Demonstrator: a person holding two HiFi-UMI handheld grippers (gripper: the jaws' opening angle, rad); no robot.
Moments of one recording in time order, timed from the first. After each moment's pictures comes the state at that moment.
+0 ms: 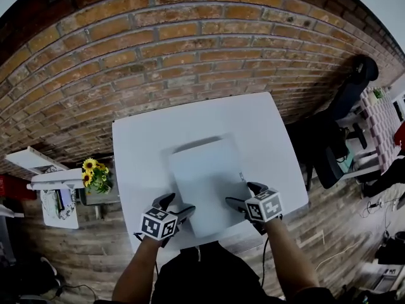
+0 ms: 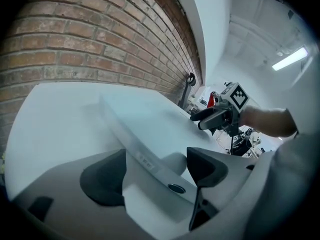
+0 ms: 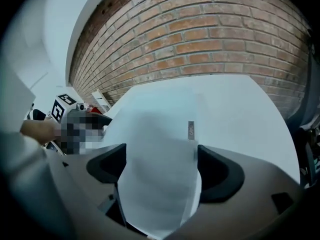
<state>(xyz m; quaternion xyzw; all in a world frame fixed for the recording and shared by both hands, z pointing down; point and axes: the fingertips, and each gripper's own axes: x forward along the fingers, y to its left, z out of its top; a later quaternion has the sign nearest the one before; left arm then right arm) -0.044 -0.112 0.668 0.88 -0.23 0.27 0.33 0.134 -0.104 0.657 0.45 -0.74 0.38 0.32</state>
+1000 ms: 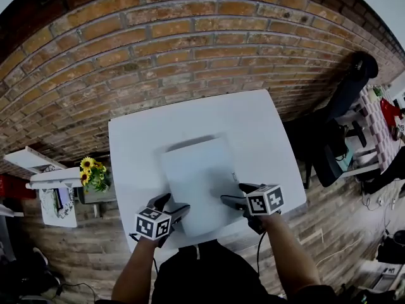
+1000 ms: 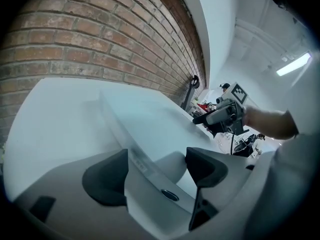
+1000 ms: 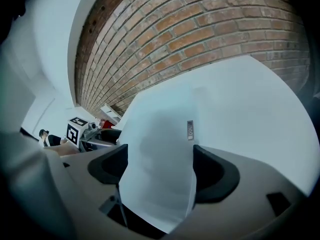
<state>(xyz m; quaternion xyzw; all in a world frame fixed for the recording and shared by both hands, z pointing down) -0.047 -0.112 0.671 0.87 -0.25 0.26 0.35 0.124 -0.104 0.645 0.40 -0.74 0.48 0.23</state>
